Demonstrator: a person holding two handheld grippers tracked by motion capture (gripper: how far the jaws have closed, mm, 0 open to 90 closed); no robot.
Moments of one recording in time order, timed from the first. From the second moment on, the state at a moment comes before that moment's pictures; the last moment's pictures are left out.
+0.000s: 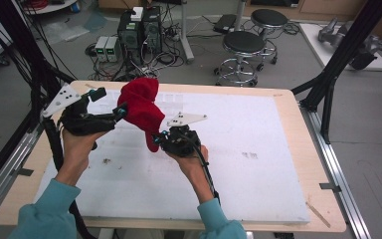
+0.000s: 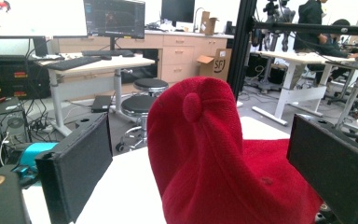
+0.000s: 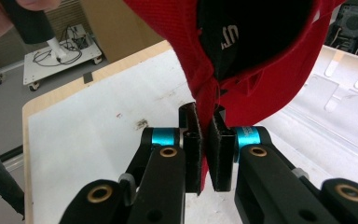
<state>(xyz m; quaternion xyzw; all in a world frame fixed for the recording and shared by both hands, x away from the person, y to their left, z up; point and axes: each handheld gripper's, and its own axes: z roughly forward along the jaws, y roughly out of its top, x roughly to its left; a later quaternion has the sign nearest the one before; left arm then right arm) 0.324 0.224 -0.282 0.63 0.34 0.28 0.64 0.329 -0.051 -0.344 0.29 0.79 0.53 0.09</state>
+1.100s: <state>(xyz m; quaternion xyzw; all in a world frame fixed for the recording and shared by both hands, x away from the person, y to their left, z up) 0.292 0.301 -0.397 0.70 0.35 0.23 0.58 0.372 -0.077 -0.316 0.34 0.75 0.55 0.16</state>
